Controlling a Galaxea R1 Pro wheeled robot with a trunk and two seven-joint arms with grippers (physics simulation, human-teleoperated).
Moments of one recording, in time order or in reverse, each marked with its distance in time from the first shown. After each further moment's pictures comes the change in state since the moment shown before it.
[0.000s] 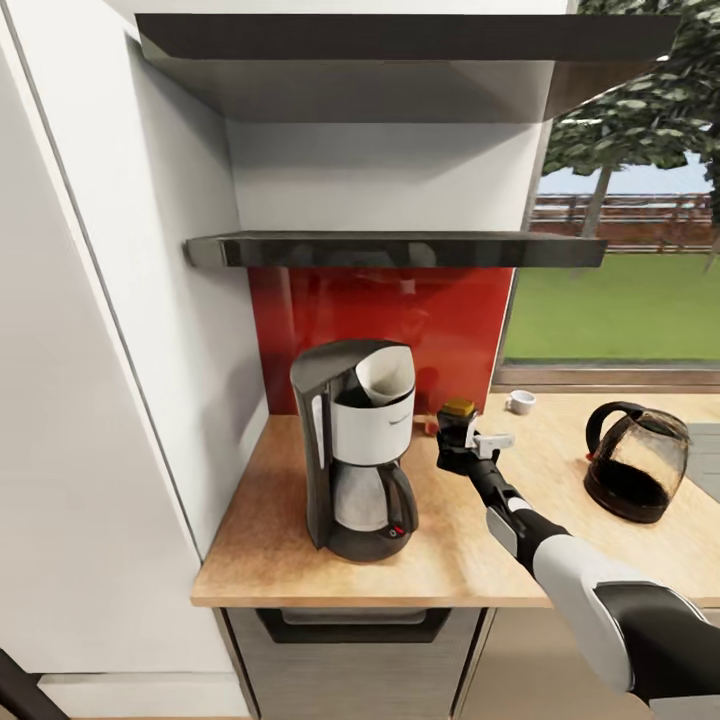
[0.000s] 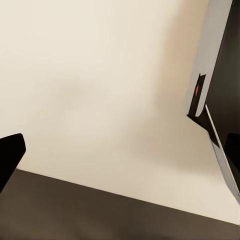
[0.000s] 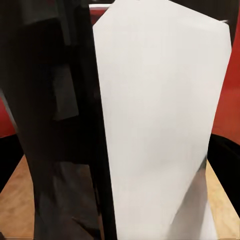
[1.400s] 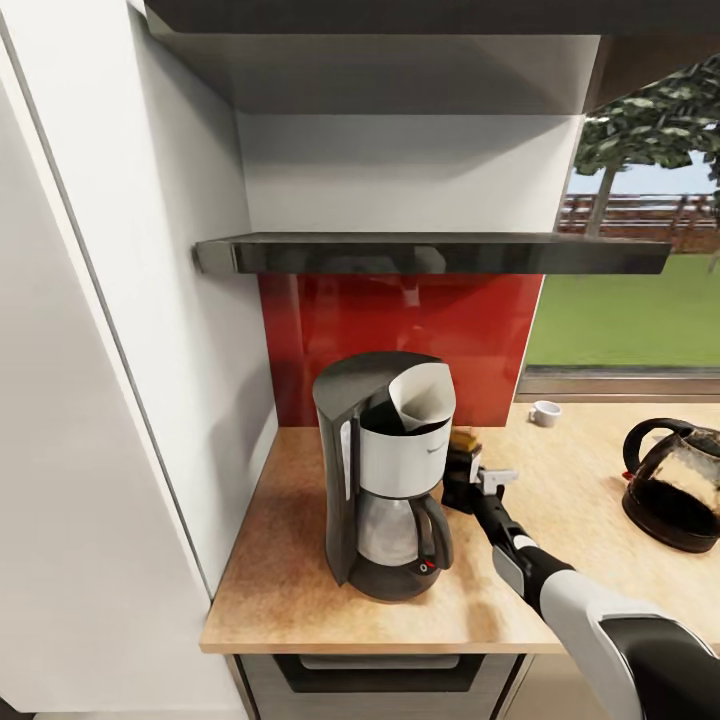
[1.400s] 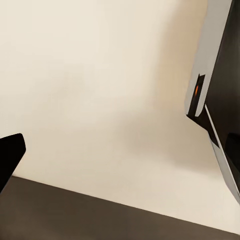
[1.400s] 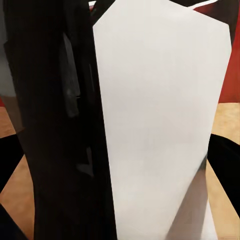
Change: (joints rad) left arm 0.000 -0.001 0.000 0.000 0.000 0.000 0.000; right arm 0.091 -0.007 -0.003 0.043 -0.006 -0.011 -0.008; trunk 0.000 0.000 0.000
